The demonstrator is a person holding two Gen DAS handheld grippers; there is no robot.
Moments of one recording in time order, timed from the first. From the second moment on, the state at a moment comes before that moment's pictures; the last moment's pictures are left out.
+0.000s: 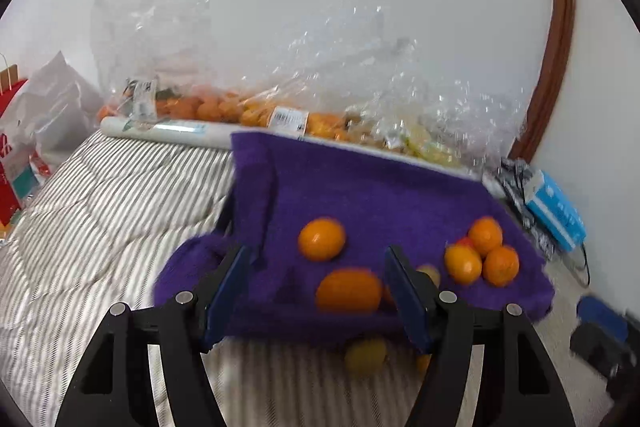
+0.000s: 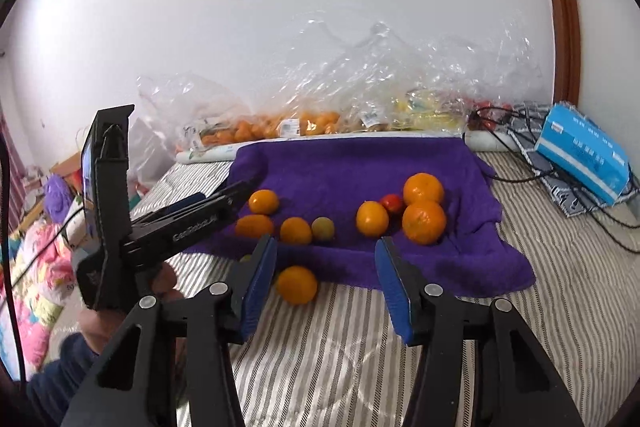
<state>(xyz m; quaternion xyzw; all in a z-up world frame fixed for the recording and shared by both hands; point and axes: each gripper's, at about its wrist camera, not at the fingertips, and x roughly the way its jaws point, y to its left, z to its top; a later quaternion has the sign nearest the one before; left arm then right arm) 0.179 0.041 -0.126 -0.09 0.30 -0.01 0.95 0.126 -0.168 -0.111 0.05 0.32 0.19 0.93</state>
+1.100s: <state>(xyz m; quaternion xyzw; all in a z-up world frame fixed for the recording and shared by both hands) 0.123 0.079 -0.141 -0.06 0.33 -0.01 0.94 0.159 -0.106 -0.174 -0.02 0.40 0.20 0.89</state>
